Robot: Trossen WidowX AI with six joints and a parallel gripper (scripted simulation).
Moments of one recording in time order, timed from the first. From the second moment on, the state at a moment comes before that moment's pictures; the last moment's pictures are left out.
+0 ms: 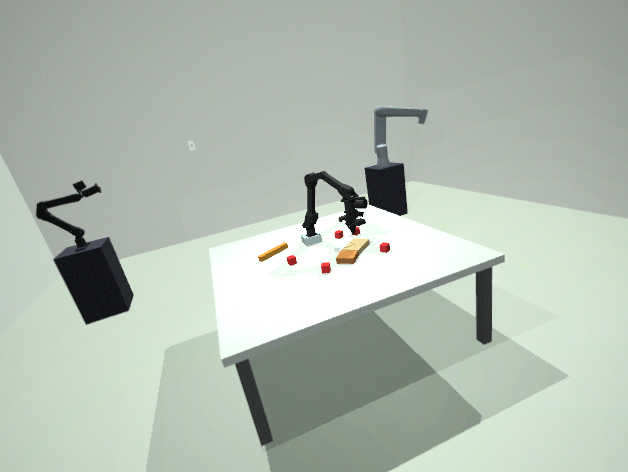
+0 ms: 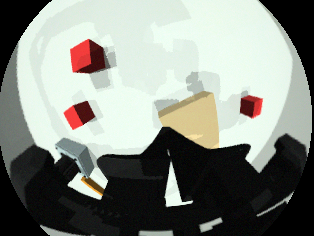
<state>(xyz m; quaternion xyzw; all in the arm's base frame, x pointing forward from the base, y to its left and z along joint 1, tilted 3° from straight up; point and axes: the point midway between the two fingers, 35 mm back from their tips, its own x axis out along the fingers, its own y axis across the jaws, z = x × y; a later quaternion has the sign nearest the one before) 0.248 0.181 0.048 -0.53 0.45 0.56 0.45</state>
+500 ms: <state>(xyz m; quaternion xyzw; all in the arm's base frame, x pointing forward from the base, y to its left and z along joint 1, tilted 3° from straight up) 0.238 0.210 0.047 -0.61 0.33 0.63 0.35</state>
